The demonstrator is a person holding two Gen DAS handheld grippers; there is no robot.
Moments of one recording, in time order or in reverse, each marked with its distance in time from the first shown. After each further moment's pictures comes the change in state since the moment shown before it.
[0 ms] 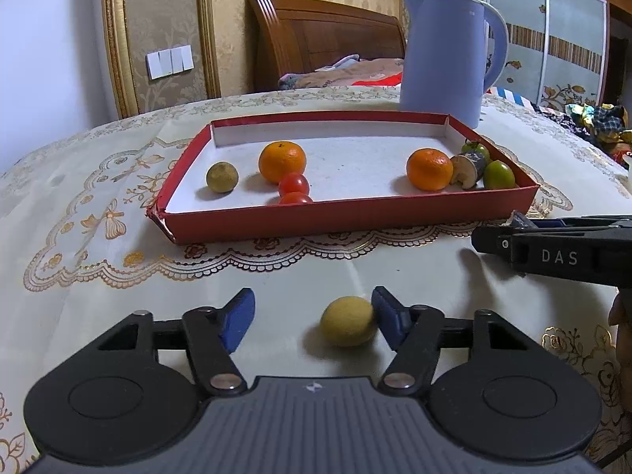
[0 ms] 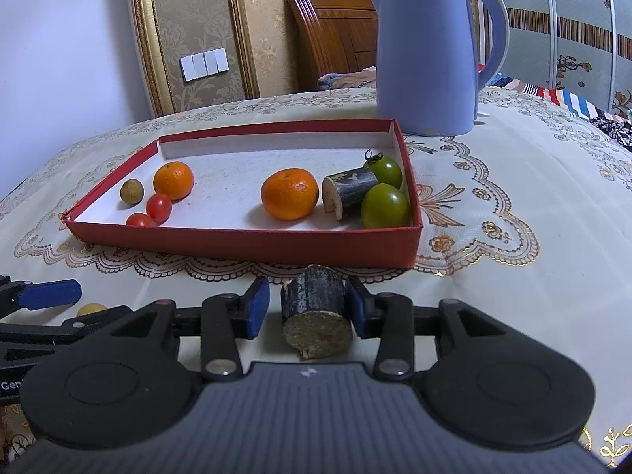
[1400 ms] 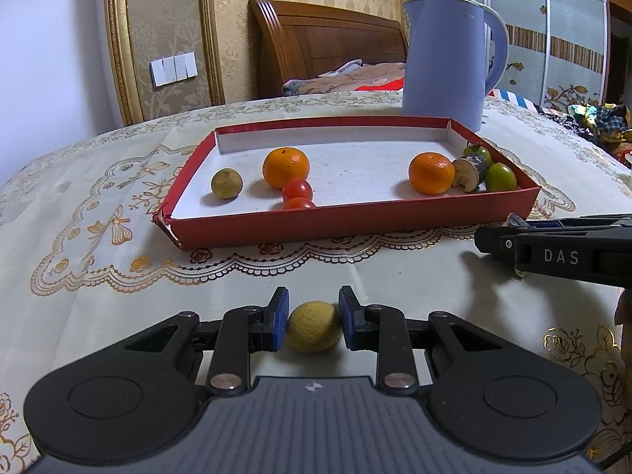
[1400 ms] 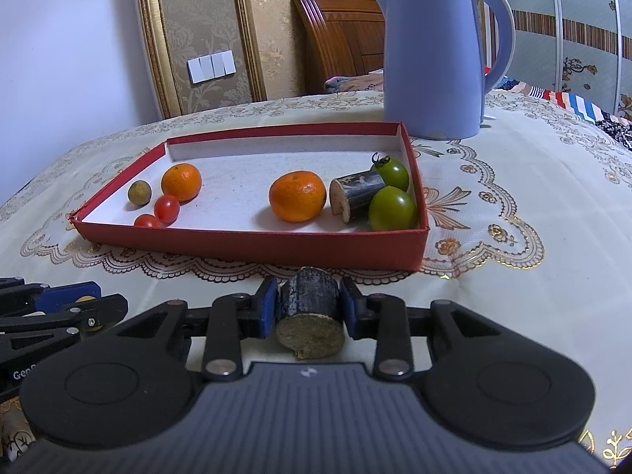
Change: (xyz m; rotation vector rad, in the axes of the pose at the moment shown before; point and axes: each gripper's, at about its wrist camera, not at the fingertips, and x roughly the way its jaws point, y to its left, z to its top) left arm -0.002 -0.001 0.000 0.005 -0.017 0.024; right arm -0.002 0.000 0.000 0.000 -0.012 0.020
